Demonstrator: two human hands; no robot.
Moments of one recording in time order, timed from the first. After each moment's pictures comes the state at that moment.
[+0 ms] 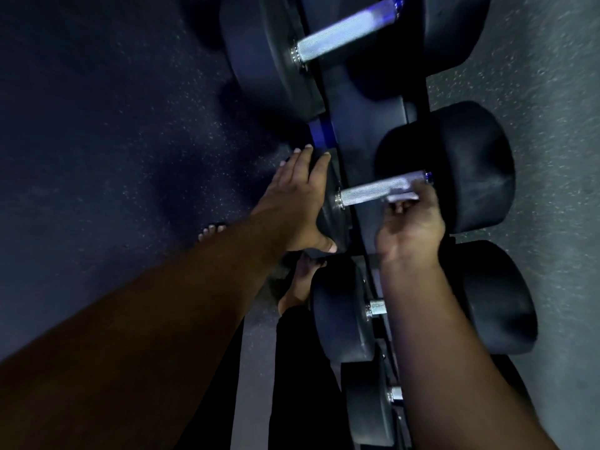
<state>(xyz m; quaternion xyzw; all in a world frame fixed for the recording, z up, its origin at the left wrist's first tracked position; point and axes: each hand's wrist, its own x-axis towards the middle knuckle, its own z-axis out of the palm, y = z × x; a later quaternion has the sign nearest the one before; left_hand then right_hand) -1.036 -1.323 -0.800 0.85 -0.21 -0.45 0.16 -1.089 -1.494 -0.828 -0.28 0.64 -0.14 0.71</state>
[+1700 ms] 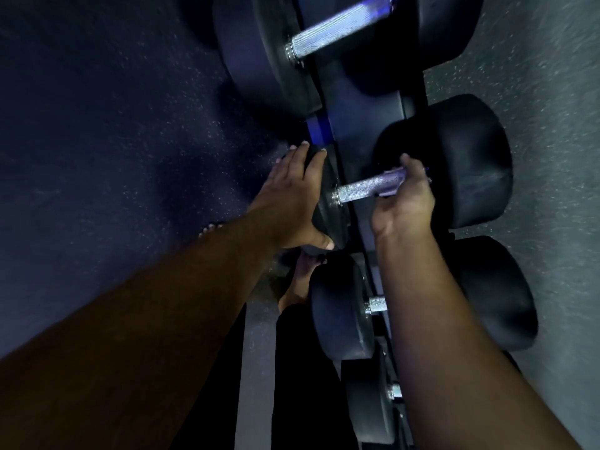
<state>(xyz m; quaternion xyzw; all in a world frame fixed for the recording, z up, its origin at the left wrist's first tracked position) -1.038 -1.325 -0.798 0.86 -0.21 -0.43 0.18 -1.062 -1.497 -0.831 -0.32 0.65 -0.10 0.68</state>
